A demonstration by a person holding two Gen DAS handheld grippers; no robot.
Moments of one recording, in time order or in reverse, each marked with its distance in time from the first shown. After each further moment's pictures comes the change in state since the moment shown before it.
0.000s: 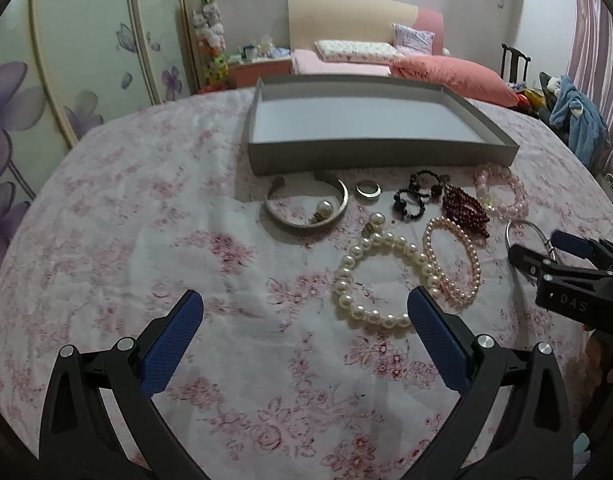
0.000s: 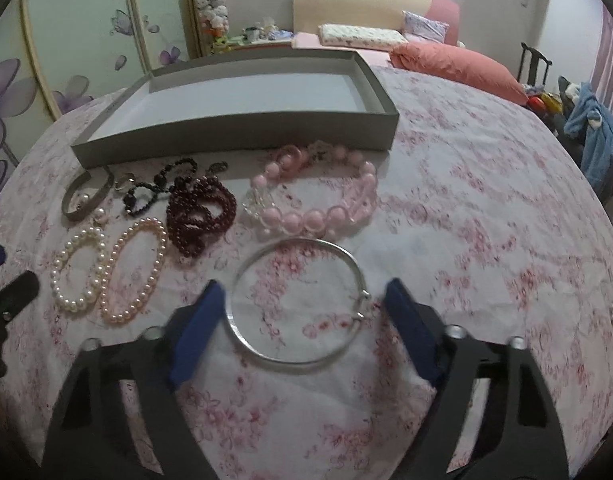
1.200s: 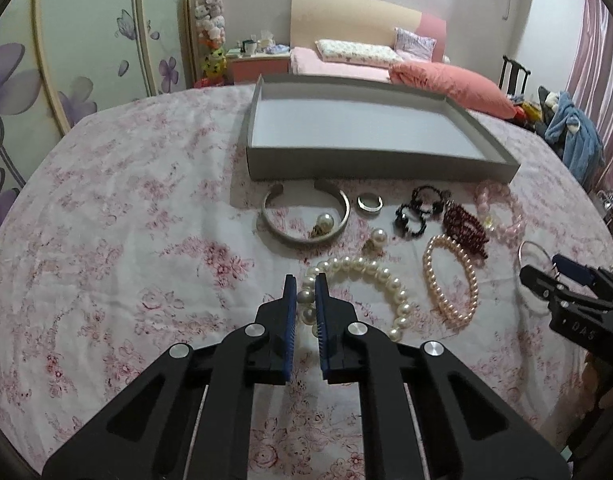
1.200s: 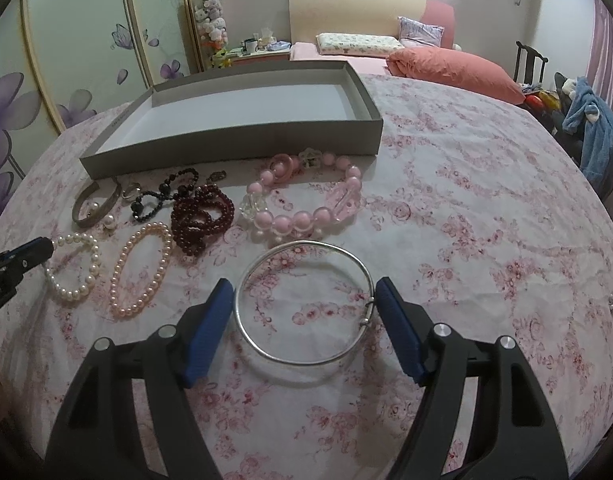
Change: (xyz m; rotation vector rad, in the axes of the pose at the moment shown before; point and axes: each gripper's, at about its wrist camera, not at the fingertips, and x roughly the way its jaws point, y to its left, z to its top) left arm 0.001 0.012 0.012 -0.057 -0.014 -0.043; right arm -0.014 -0.012 0.000 0.033 -0.034 0.021
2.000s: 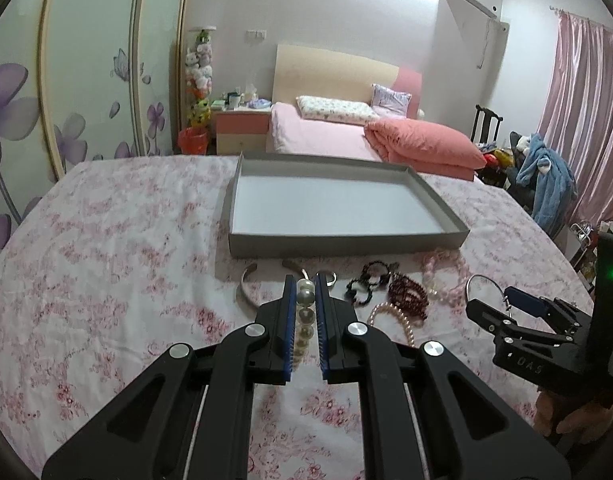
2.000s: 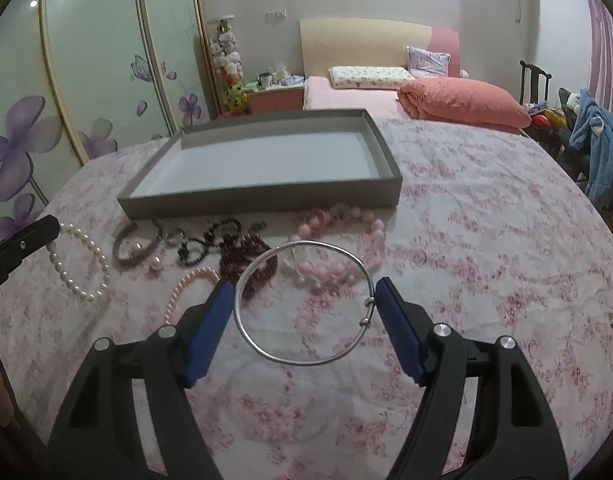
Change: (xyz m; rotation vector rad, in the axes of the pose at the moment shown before) left arm -0.050 -0.012 0.023 -0.014 -0.208 -0.088; right arm -0.033 0.013 0.013 0.010 -0.140 0.060
